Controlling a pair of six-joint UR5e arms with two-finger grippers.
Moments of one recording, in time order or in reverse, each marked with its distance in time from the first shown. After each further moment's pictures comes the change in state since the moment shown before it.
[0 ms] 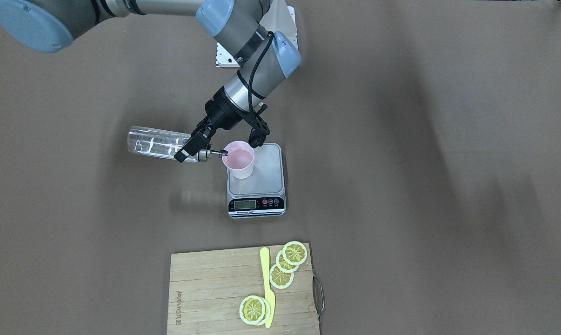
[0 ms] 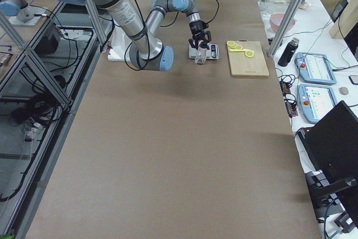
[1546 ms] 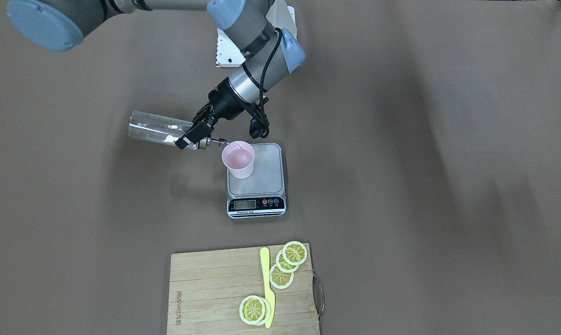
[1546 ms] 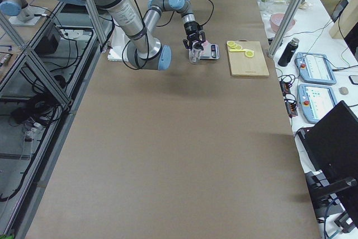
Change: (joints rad) left arm -0.001 -0.001 -0.012 0.000 -0.003 -0.002; right arm -0.047 0.010 -0.003 -0.113 -0.008 0.010
